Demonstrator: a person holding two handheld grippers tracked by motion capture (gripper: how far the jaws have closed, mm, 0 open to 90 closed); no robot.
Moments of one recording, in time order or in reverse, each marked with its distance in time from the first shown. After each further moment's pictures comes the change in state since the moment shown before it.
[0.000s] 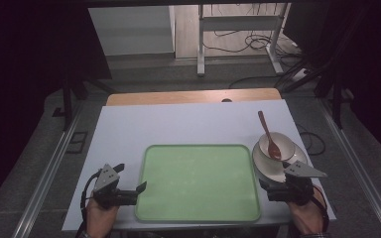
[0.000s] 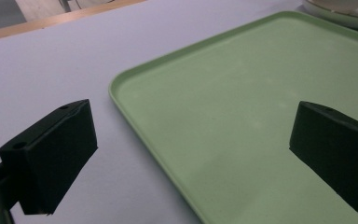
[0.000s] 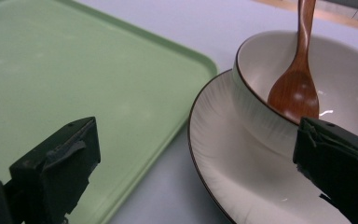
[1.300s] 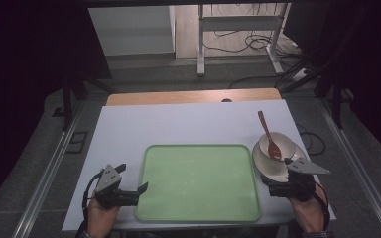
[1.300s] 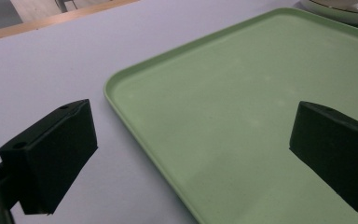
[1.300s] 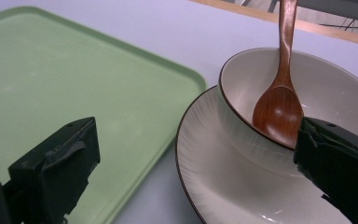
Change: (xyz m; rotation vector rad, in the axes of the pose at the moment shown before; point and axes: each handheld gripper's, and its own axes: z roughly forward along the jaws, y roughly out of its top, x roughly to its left) left arm -0.002 -0.001 0.004 0.001 -0.009 0.014; right arm -0.007 0.007 0.000 -0.039 -0.016 0.023
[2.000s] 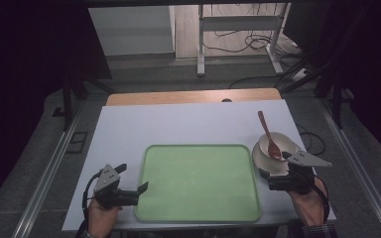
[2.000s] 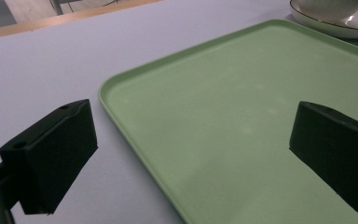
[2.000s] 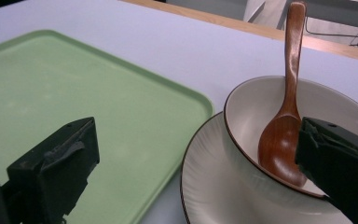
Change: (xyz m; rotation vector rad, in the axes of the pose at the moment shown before) left arm 0.001 0.000 -0.001 -0.026 -0.024 -0.032; right arm -0.006 0.017 0.004 -0.045 0.053 0.011
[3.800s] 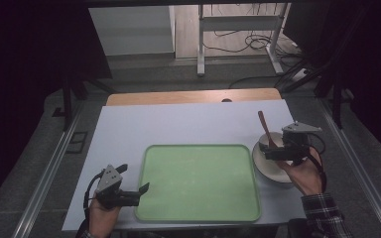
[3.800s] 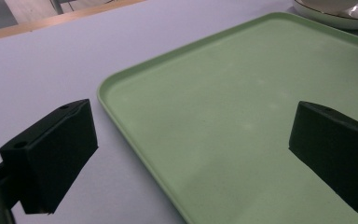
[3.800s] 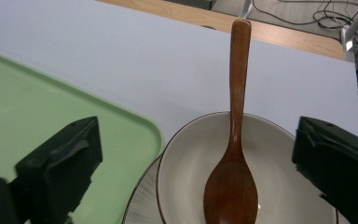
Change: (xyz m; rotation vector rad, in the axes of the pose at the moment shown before) left arm -0.003 0.001 0.001 0.021 0.008 0.030; right arm -0.035 0.054 0.039 0.130 -0.123 0.063
